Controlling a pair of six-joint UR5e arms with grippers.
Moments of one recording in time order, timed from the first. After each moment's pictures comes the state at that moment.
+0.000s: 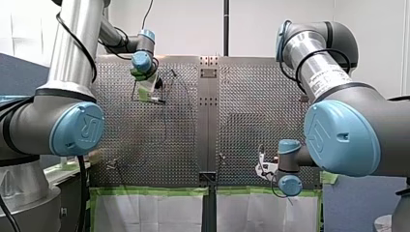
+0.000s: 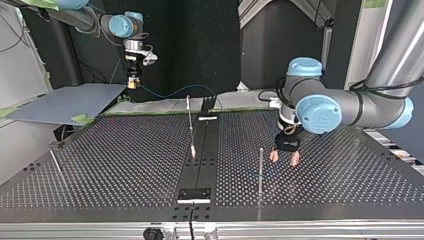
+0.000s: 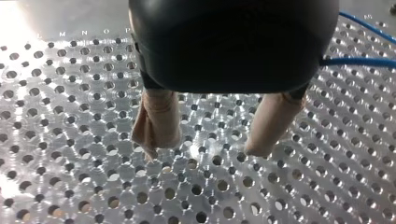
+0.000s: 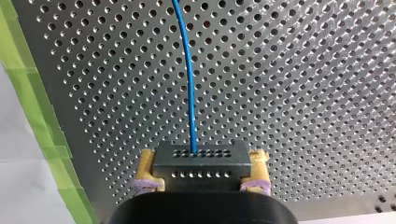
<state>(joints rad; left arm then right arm) -0.12 -1.78 -1.53 -3.20 -1.66 -2.98 1.87 -0.67 1.97 -1.33 1.62 1.69</state>
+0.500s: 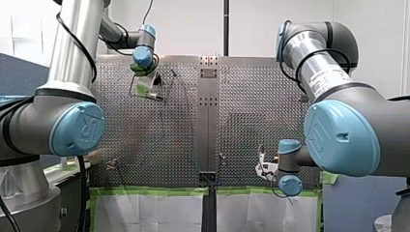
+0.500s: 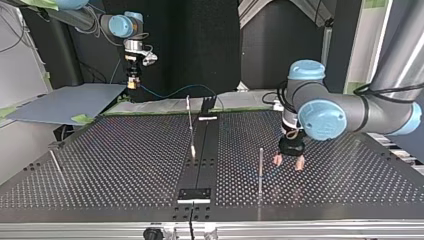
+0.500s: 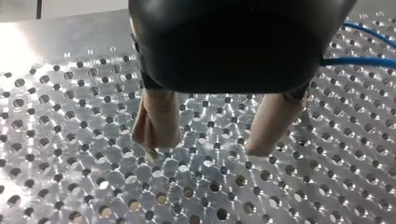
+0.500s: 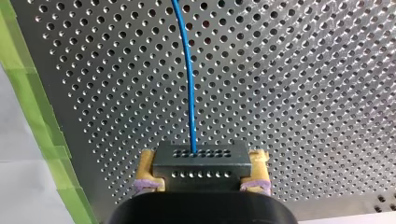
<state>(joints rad) -0.12 -1.79 -1.47 -3.26 -1.70 -2.93 1.87 -0.67 1.97 -1.34 1.62 1.69</state>
